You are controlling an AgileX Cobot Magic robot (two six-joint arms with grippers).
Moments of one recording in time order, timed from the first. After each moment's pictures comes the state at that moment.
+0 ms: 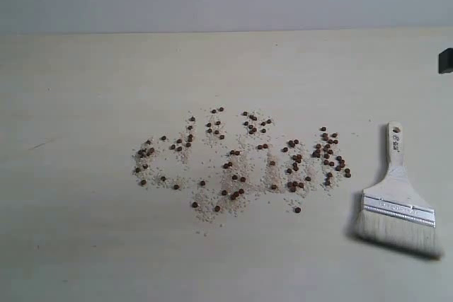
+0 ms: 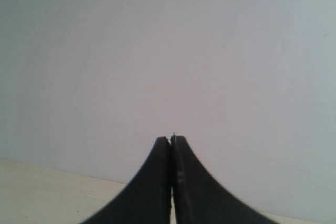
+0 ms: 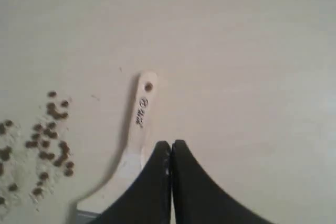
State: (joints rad) left arm 0.03 0.01 -0.04 0.65 -0.16 -0.98; right arm 0.04 1.22 -0.78 -0.16 0.63 0.30
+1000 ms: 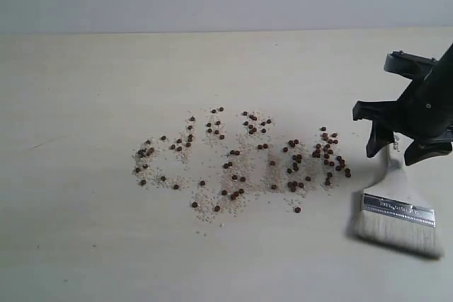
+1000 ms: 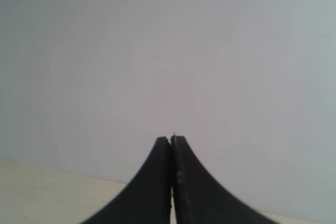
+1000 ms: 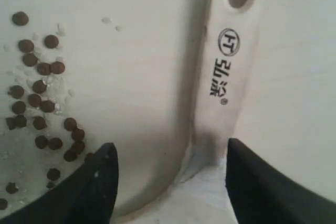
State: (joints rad) left arm 0.03 0.01 -0.04 0.65 -0.16 -0.98; right arm 0.04 1.84 -0.98 0.22 0.69 0.07
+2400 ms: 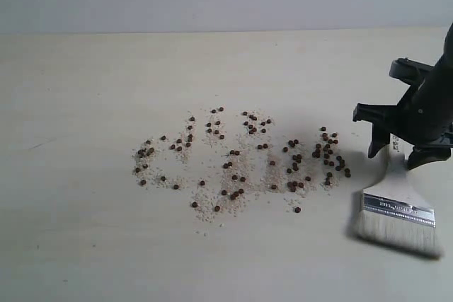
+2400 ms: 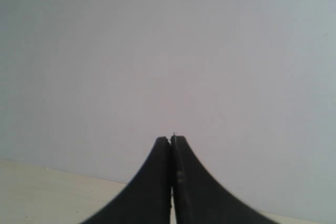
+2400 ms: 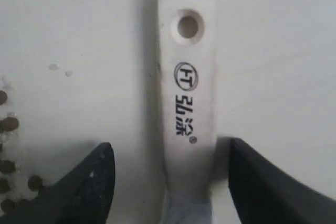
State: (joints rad) left arm 0.03 0.01 -0.04 0.65 -0.16 -0.98; right arm 0.04 1.91 -0.99 0.13 0.61 0.27
